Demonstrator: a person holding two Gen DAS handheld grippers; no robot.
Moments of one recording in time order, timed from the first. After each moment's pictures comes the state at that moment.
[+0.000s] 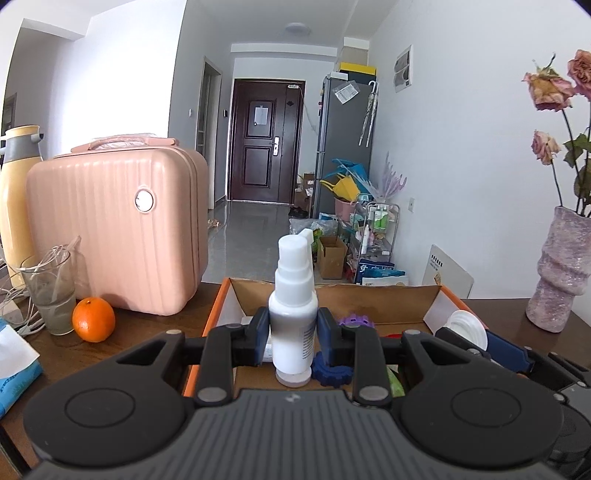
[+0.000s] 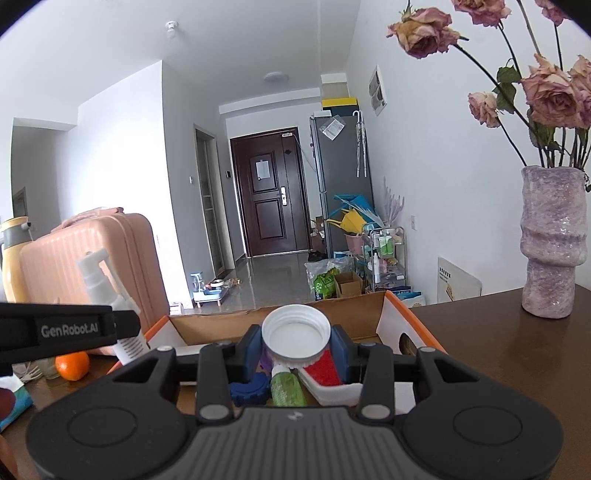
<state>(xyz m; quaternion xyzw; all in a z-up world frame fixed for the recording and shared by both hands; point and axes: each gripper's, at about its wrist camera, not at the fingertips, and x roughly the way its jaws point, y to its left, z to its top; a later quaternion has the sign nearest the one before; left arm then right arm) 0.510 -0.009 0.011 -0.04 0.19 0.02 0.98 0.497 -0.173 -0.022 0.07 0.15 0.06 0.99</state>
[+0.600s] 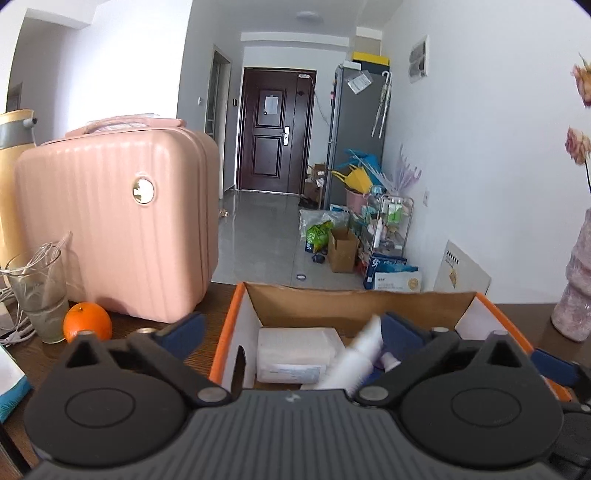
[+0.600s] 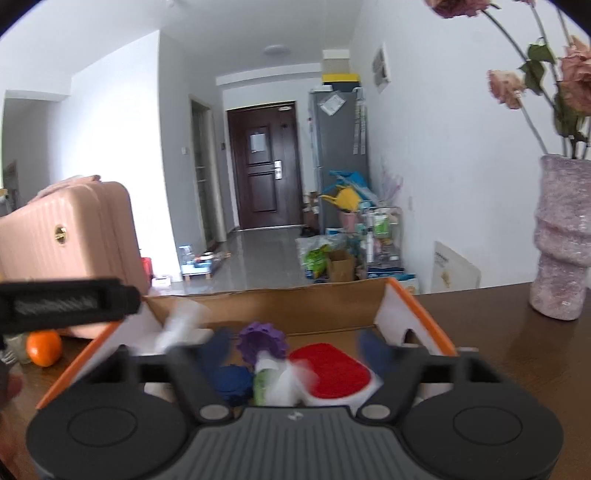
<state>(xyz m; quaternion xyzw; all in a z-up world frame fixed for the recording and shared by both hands) 0.556 0.018 0.002 -0.05 0.21 0.04 0.98 0.536 -0.169 -0.031 0.04 0.18 0.04 0.98</state>
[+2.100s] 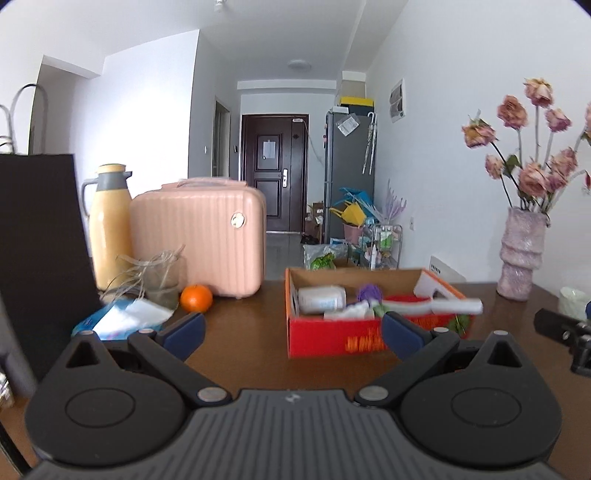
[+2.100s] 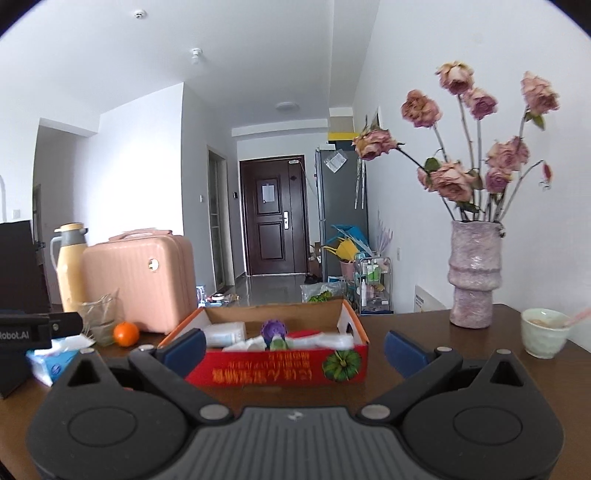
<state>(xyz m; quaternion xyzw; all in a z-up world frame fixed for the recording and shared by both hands) 0.253 0.033 0.037 -0.01 0.14 0.03 0.99 0.239 -0.218 0.019 0.03 0.10 0.06 0.99</state>
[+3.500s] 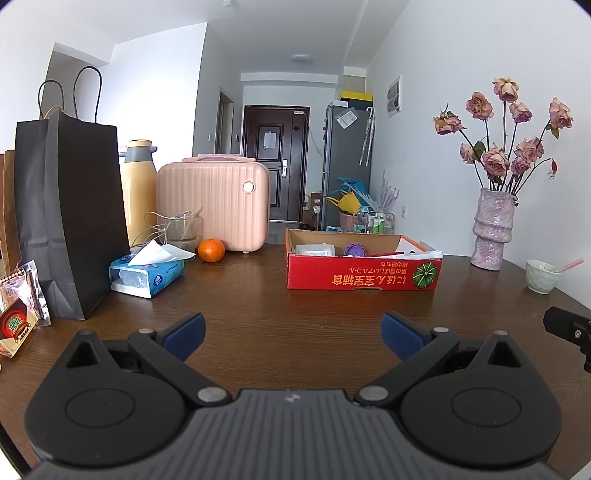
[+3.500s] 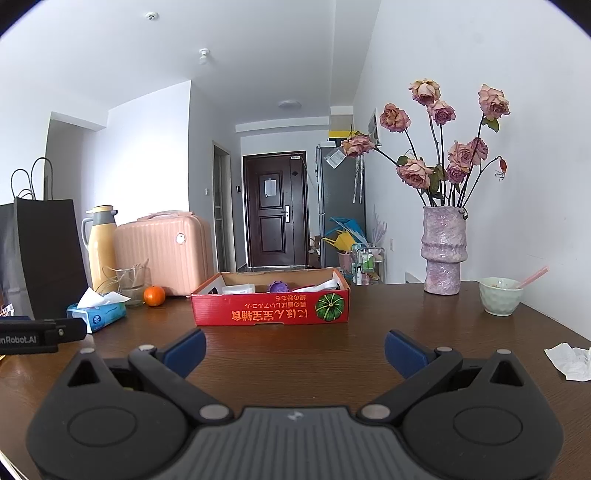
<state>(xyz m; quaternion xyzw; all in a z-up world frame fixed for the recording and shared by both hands) 0.121 0.030 0.006 -0.02 0.15 0.03 0.99 0.097 -0.225 -0.004 0.03 0.11 0.06 0.99</state>
